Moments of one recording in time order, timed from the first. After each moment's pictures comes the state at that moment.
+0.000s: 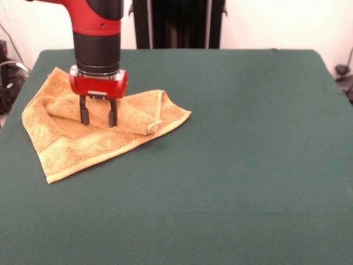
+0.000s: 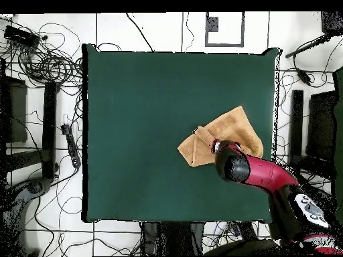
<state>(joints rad) -0.59 -0.45 0.09 1.69 -0.34 0.12 1.57</state>
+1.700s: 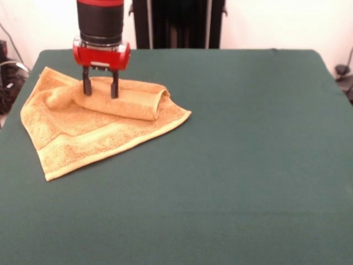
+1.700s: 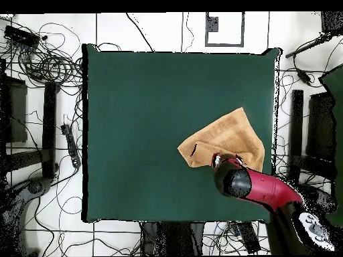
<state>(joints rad) -0.57 -0.58 0.03 1.83 -0.32 0.17 1.57</state>
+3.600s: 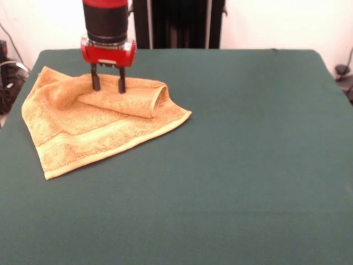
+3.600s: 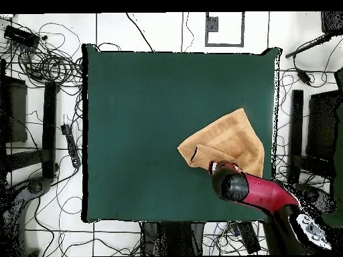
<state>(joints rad) -0.58 -0.53 0.03 1.85 -0.32 0.17 1.57</state>
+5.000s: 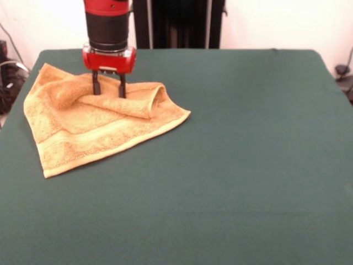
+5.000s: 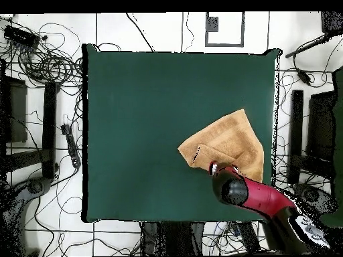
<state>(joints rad) -0.61 -0.50 0.03 1.87 -0.33 0.07 1.57</state>
